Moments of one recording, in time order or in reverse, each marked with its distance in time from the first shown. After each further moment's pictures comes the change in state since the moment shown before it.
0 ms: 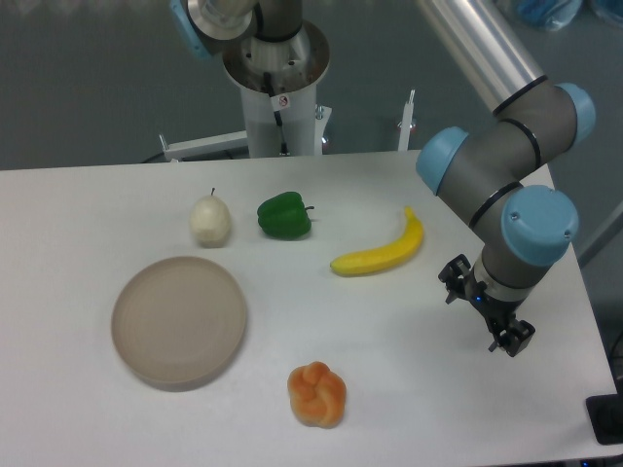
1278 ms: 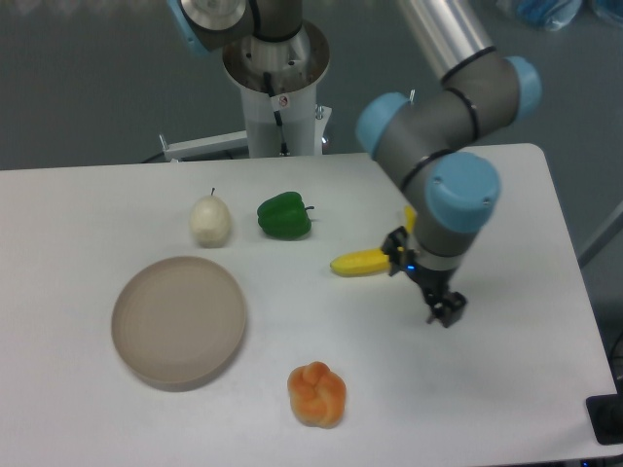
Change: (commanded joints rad) arm -0.113 0.224 -0.345 0.041 -0.002 -0.069
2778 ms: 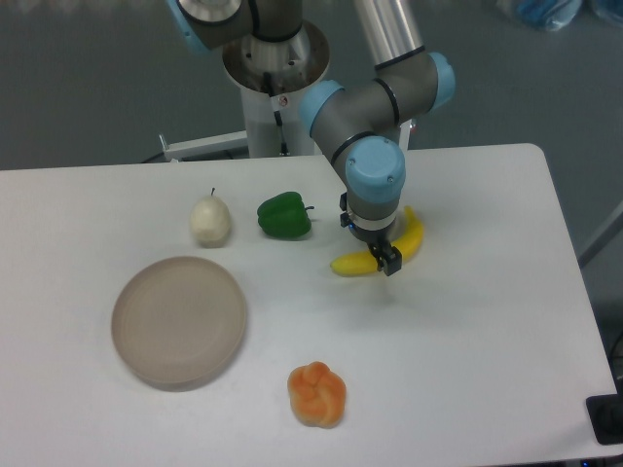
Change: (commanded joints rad) arm 0.037 0.075 -0.327 0.272 0.124 0.077
